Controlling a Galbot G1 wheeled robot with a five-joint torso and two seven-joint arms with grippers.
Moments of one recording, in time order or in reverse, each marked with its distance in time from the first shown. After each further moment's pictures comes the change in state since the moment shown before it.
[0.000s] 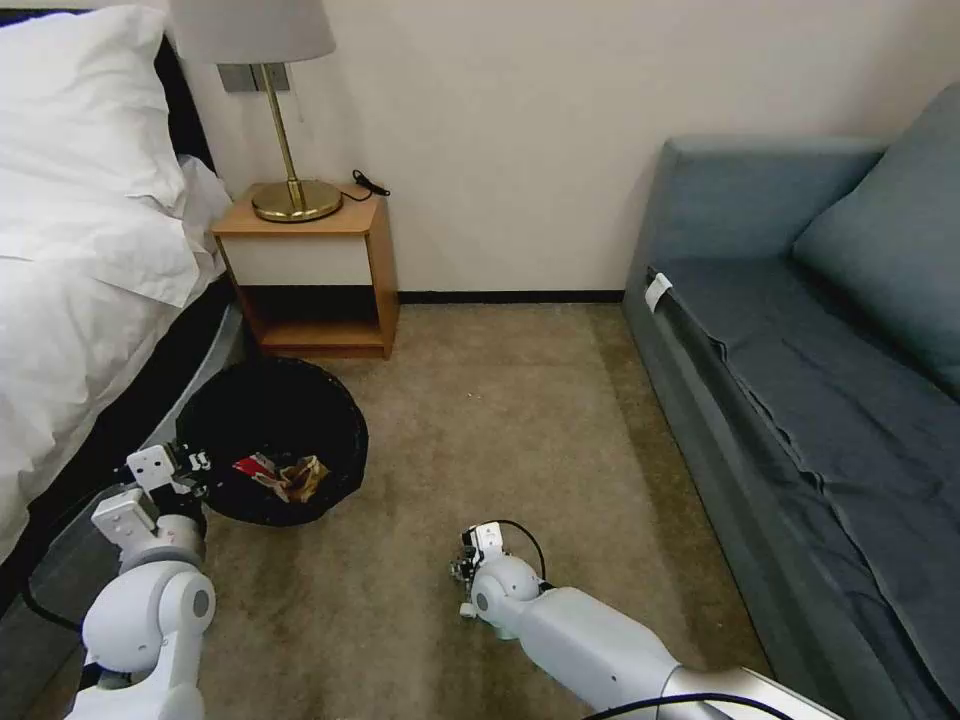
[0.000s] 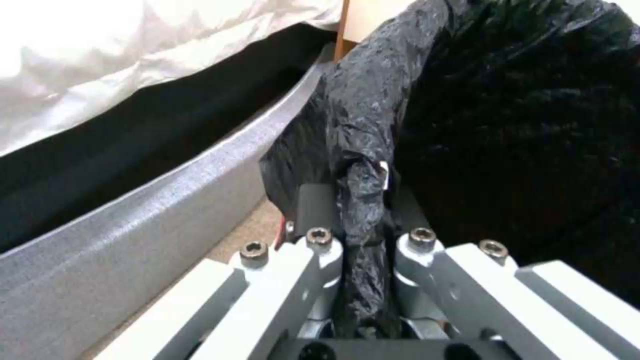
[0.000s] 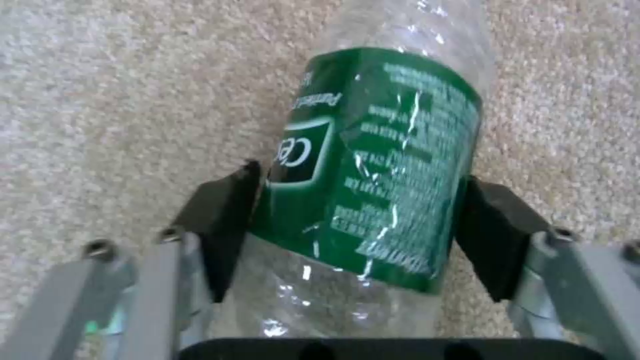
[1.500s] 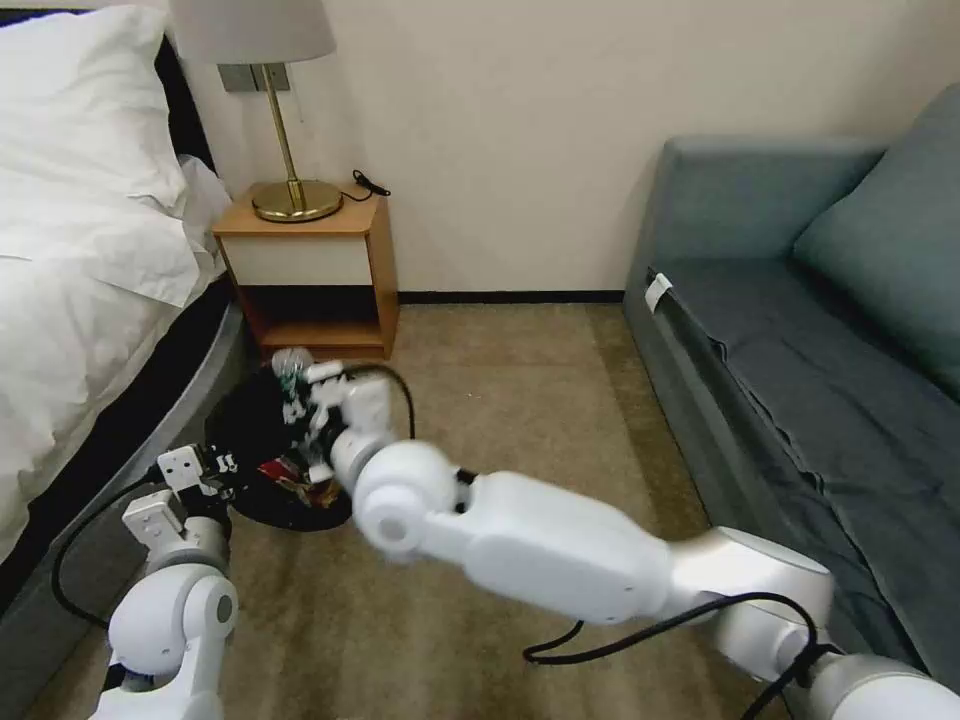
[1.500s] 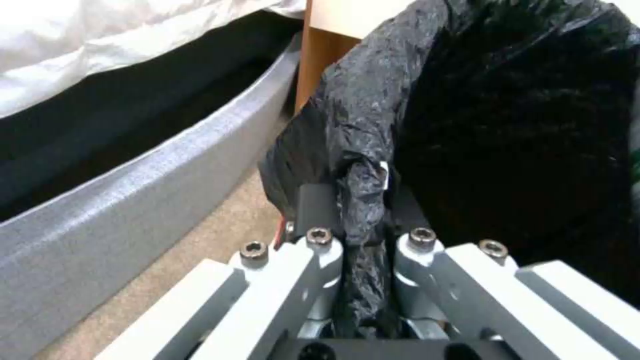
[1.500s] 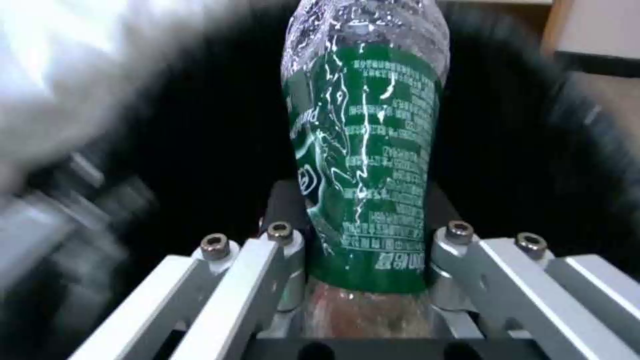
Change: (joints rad) left arm 0.018 -0.022 0.065 -0.038 0.024 0.014 -0.001; right arm 0.412 0.072 -0.302 0.546 0.174 0.138 0.195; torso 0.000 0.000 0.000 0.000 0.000
